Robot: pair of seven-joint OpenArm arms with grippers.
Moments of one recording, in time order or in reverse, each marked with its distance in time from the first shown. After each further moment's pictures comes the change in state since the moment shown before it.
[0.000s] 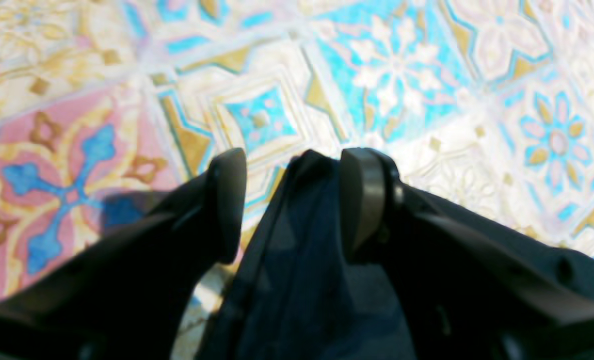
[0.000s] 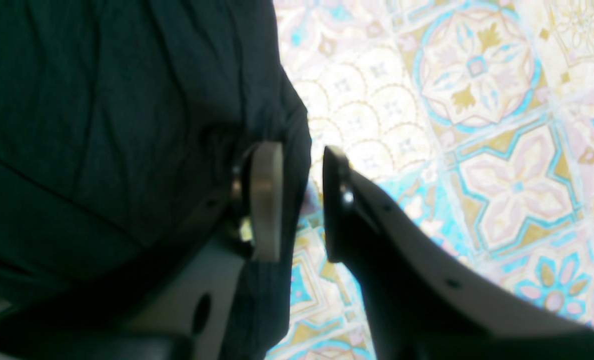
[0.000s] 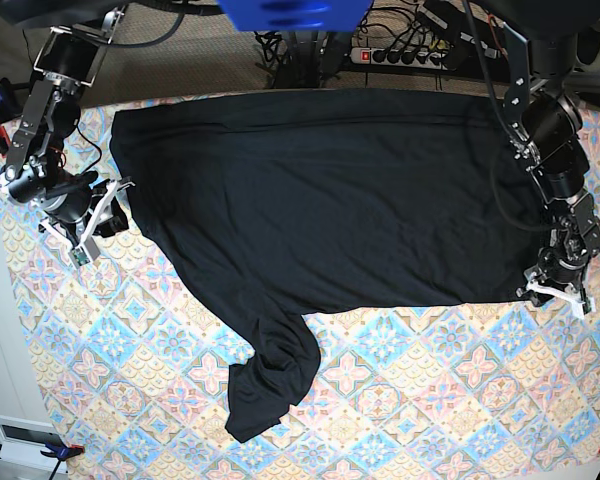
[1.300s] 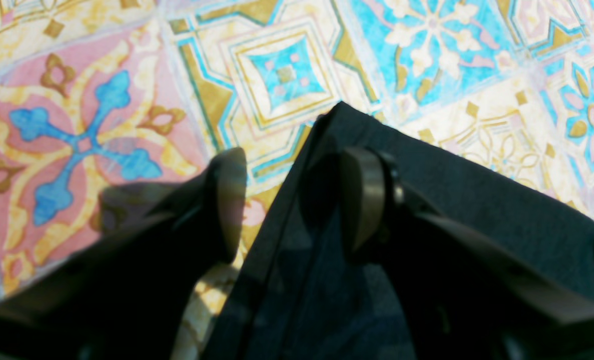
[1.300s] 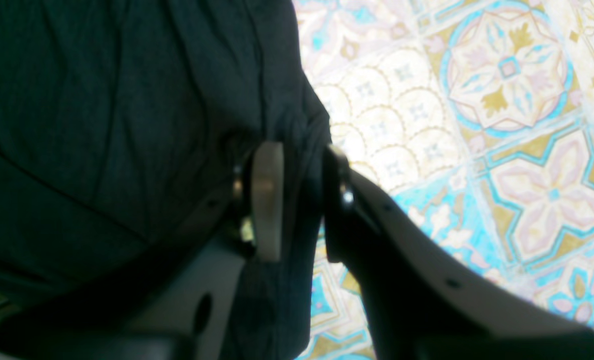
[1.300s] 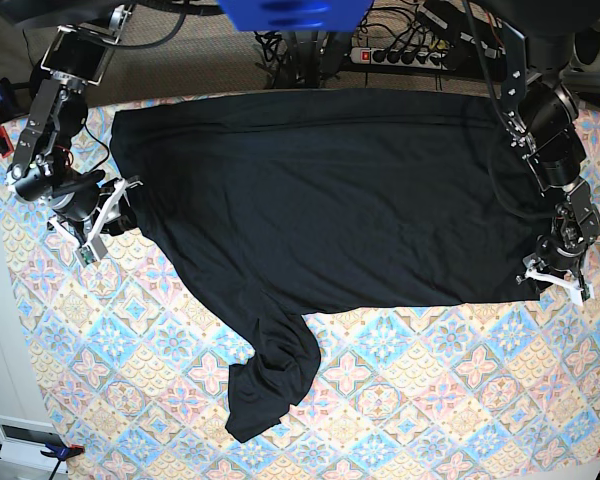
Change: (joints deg) left arm 3.5 0.7 0.0 0.9 -0.9 1.4 1.2; right arm 0.0 -1.9 -0.1 -0.3 0.2 0.0 0.0
